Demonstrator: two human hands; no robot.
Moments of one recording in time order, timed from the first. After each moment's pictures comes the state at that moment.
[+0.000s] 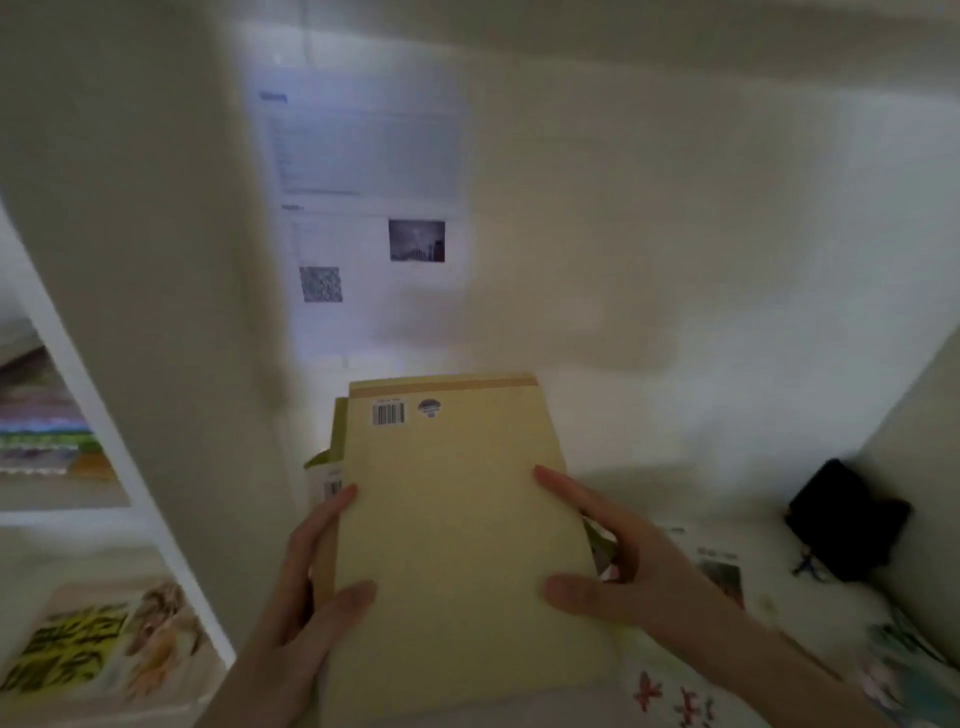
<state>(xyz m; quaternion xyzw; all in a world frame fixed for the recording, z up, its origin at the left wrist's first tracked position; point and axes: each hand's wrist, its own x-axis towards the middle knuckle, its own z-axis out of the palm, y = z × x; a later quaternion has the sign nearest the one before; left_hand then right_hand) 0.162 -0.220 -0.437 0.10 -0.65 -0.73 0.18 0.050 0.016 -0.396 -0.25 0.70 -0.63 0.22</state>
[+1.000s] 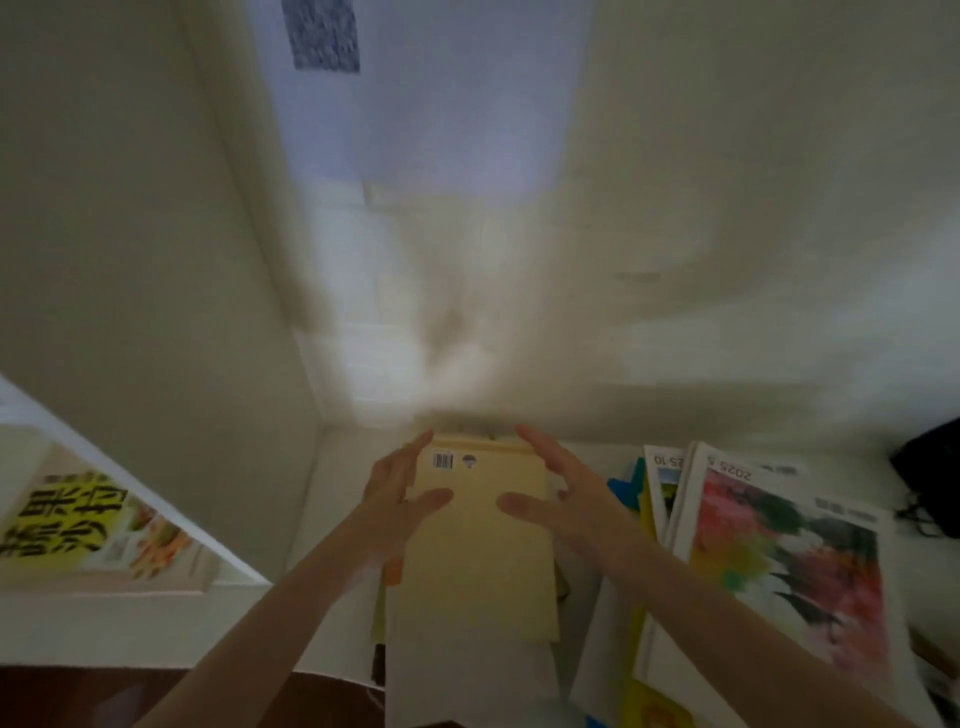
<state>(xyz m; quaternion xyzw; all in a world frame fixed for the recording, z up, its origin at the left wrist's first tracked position) 0.046 -0.268 -0.590 0.23 -0.76 -0.60 -0.07 -0.030 -0.084 -0.559 -0.16 0.83 -0.45 0.27</state>
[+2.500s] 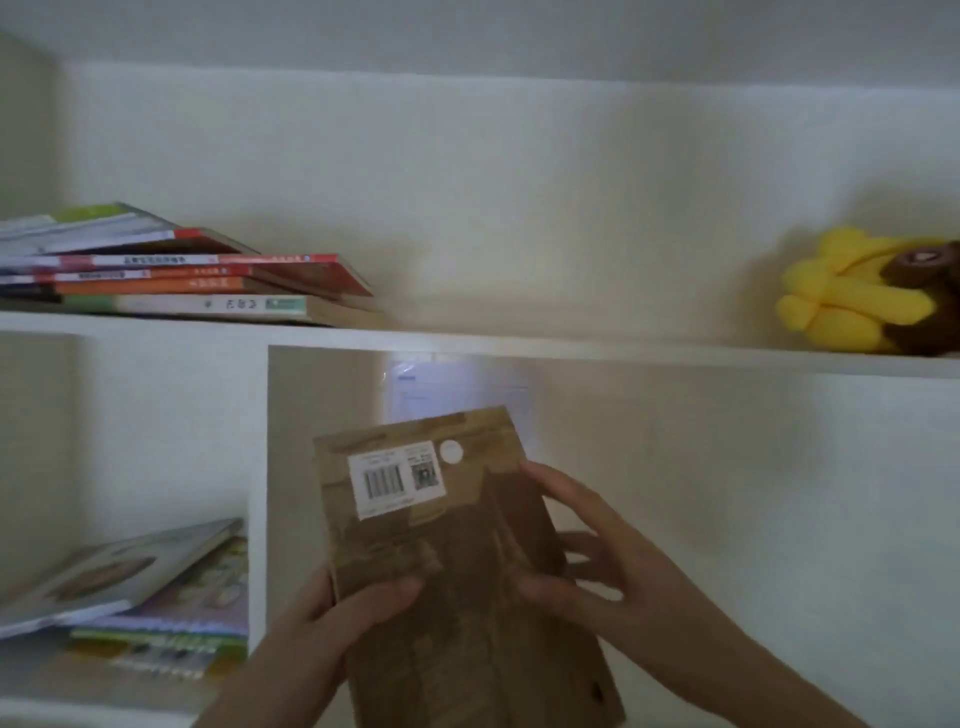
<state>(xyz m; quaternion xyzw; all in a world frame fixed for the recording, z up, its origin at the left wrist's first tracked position) 0.175 -0.253 -0.259 0.02 -0.61 -0.76 0.22 0.064 -0.055 -0.233 -0.49 0.74 -0.46 -0.01</state>
